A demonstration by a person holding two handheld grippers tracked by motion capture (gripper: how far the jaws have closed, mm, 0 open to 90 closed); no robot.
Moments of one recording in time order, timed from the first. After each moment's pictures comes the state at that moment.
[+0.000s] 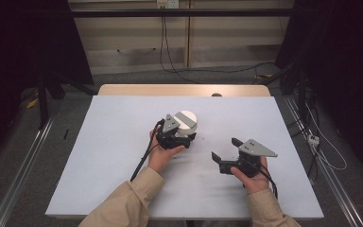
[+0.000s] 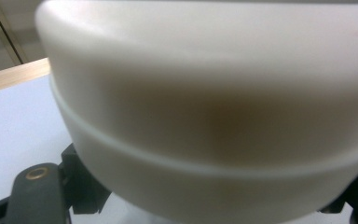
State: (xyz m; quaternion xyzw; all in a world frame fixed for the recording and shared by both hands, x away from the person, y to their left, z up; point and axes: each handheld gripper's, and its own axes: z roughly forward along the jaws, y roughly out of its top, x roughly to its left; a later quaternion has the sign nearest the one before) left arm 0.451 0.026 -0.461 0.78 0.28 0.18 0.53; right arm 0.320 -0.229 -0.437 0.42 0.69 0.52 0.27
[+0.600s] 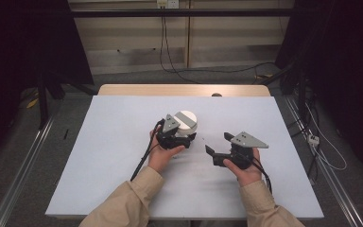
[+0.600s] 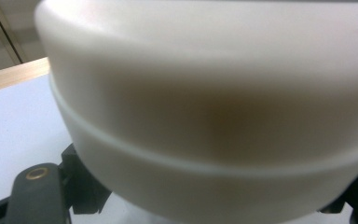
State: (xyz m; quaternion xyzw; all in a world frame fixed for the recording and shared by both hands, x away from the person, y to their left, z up) left arm 0.451 0.026 -0.461 0.79 0.28 0.18 0.52; right arm 0.339 -0.212 -0.428 0.42 0.70 0.51 0.26
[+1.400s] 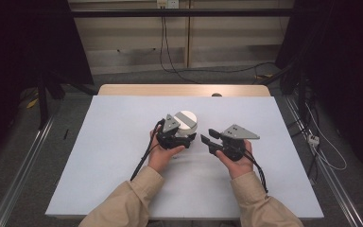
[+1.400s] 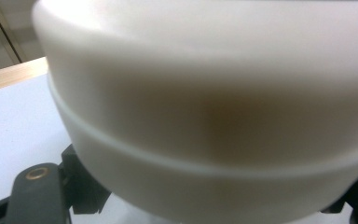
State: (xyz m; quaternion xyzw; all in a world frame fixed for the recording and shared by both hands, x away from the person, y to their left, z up) left arm 0.451 0.025 -0.461 0.78 0.28 0.17 0.53; right arm 0.357 -0.192 -0.415 0.40 0.71 0.51 0.25
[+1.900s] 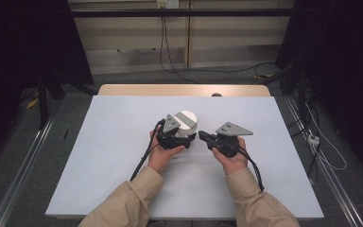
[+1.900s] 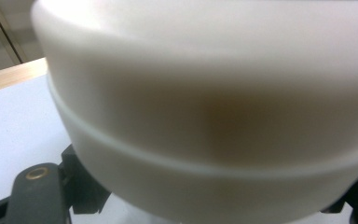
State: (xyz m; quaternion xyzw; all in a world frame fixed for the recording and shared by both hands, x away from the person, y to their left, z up) left arm 0.451 0.024 -0.461 0.79 0.28 0.18 0.52; right arm 0.368 -0.181 -0.417 0.40 0.72 0.52 0.22
